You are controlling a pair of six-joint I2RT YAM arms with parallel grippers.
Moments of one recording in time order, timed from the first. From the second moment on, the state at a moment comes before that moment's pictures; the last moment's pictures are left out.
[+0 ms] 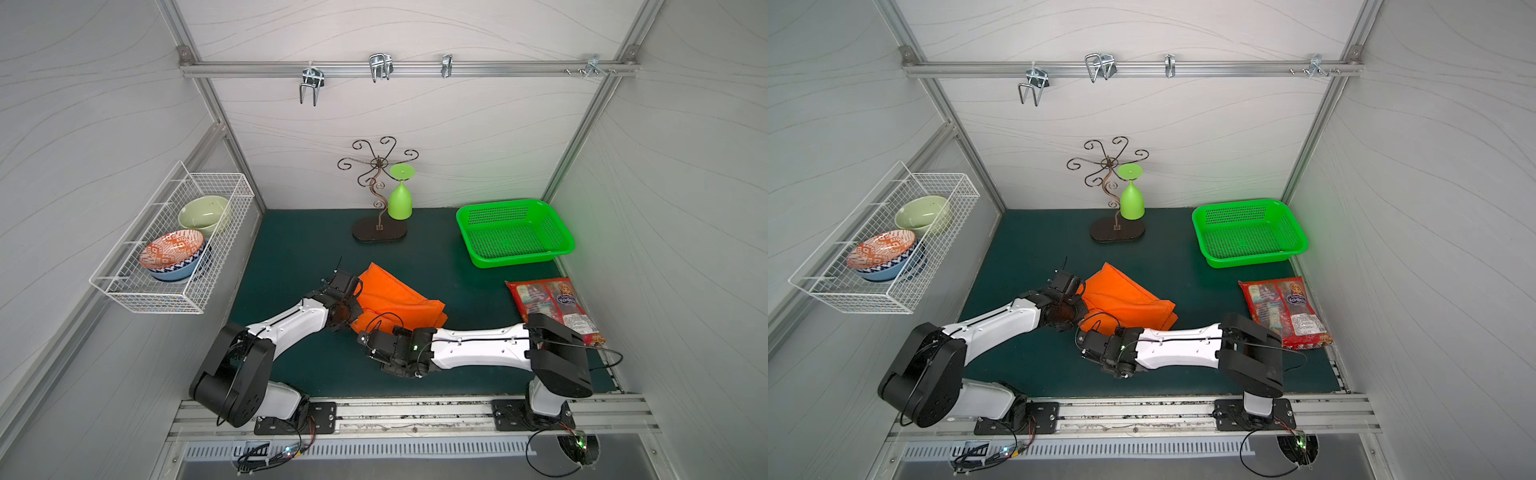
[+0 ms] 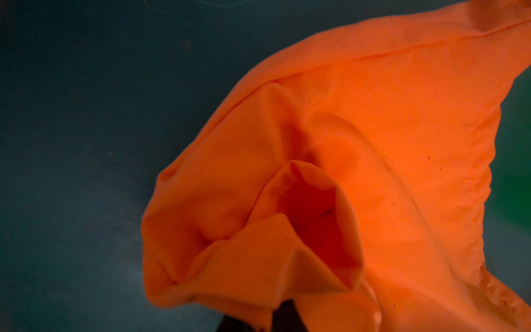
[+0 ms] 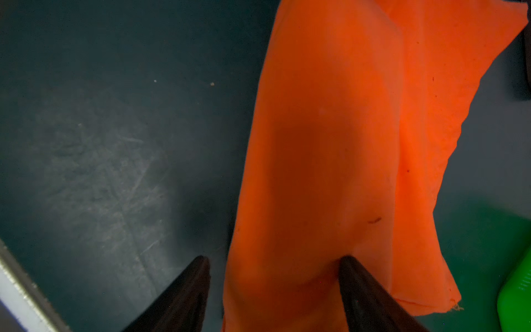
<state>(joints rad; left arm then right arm) -0.43 1.40 0.70 -0.47 -0.04 -0.97 1.39 1.79 1.18 -0.59 0.39 -0.02</state>
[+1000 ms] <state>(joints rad) -0.38 1.22 0.79 -0.66 -0.09 -0.92 1.14 1.85 1.25 -0.61 -0.16 0.03</state>
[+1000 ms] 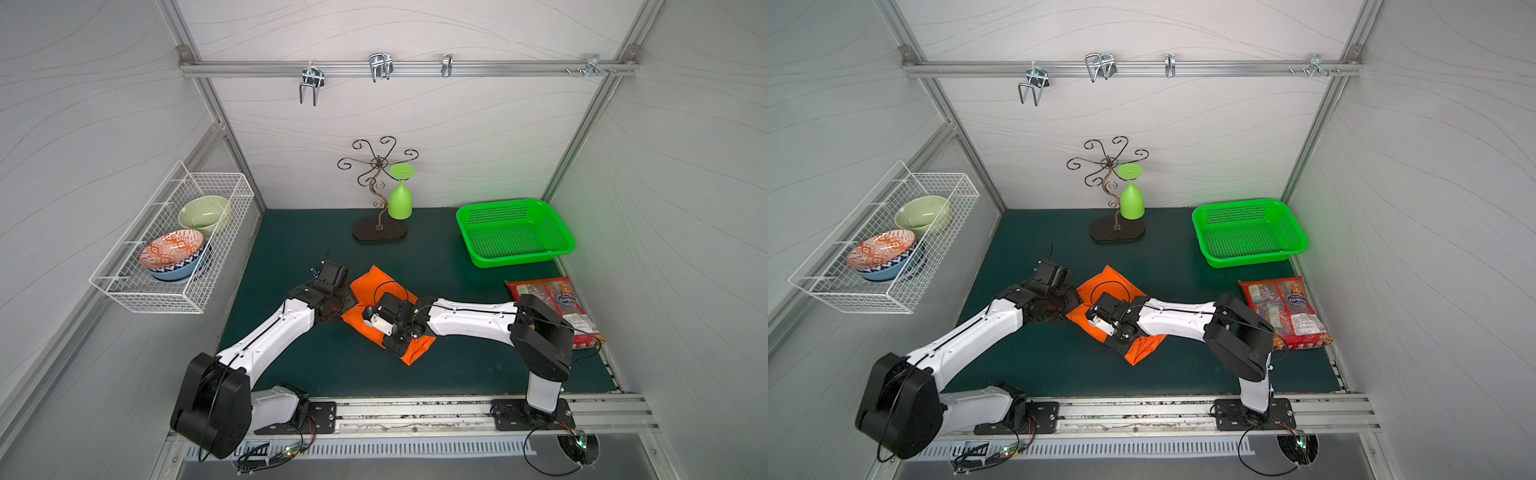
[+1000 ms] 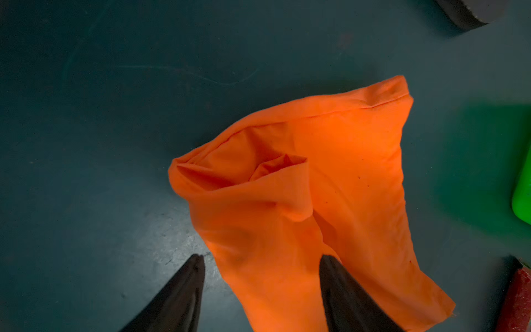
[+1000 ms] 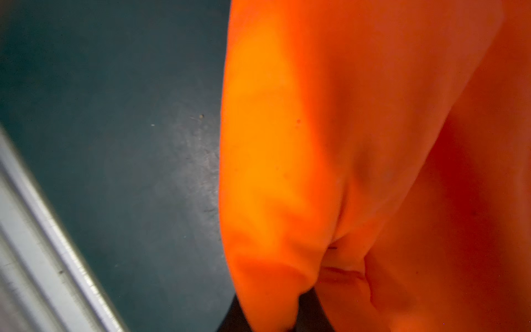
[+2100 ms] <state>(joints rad) -0.47 1.25 0.49 -0.12 -0.12 -0.95 0.76 1.96 0.88 0.16 -1.11 0.60</state>
